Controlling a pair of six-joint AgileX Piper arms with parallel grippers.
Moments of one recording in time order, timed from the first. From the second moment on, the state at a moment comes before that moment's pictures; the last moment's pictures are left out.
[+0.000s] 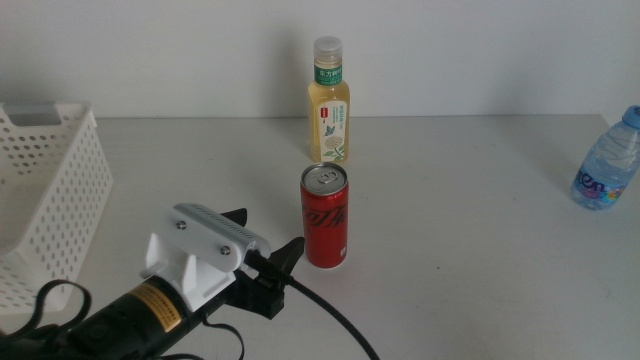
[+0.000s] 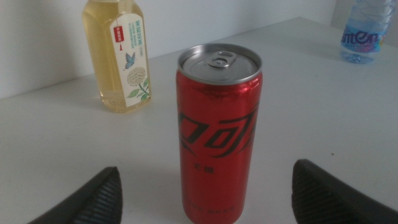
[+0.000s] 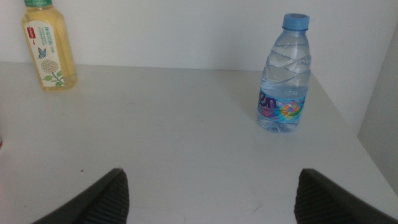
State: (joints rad) left arm -0.58 1.47 -0.31 0.02 -0.90 -0.06; right arm 0.00 -0.02 0.03 0.14 0.21 -0.14
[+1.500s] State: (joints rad) left arm -0.58 1.92 -0.68 0.12 -0.93 -0.12; right arm 0.00 -0.02 0.03 0.14 0.21 -0.14
